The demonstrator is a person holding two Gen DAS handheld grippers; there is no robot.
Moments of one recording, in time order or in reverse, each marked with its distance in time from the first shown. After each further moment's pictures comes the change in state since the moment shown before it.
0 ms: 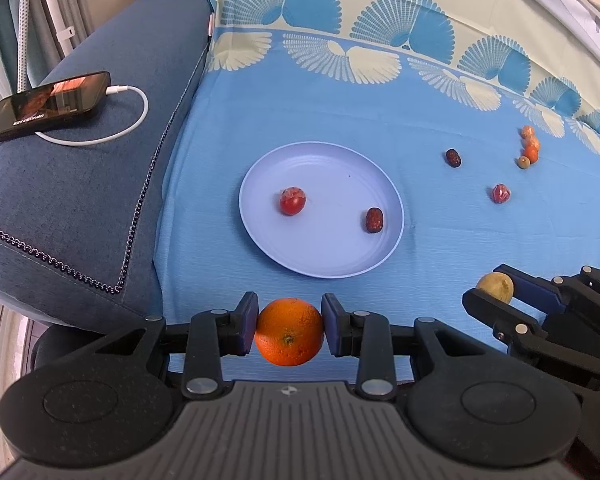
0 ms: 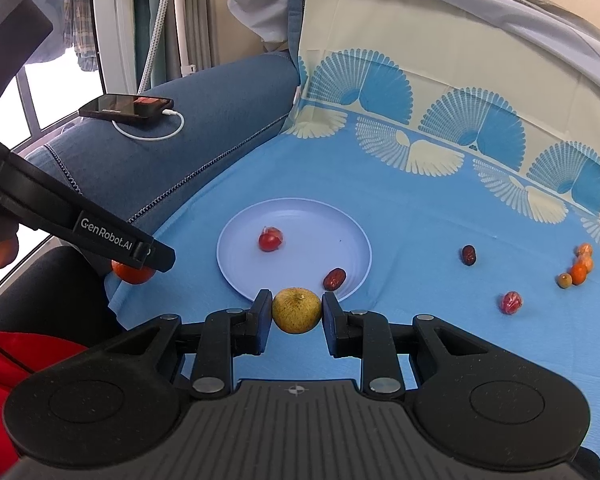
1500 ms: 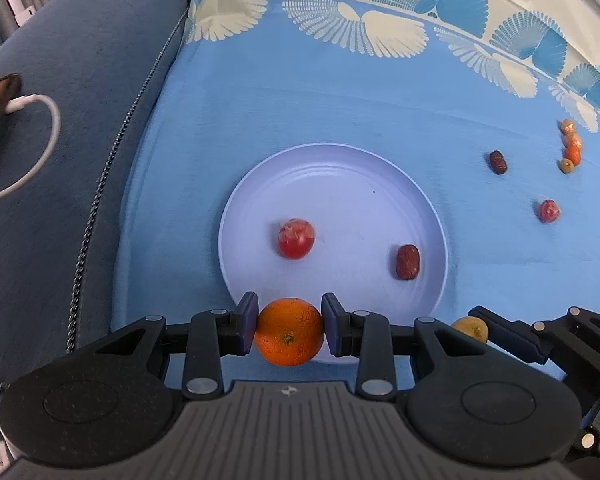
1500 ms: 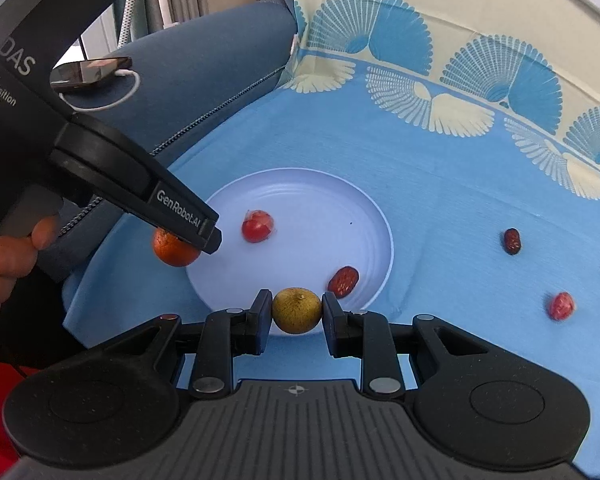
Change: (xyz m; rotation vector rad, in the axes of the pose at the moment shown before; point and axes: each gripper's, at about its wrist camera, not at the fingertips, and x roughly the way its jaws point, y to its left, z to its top) left arm 0.113 -0.001 0.072 0.005 0.122 0.008; right arm 0.110 -0.019 0.025 0.035 0.143 0.043
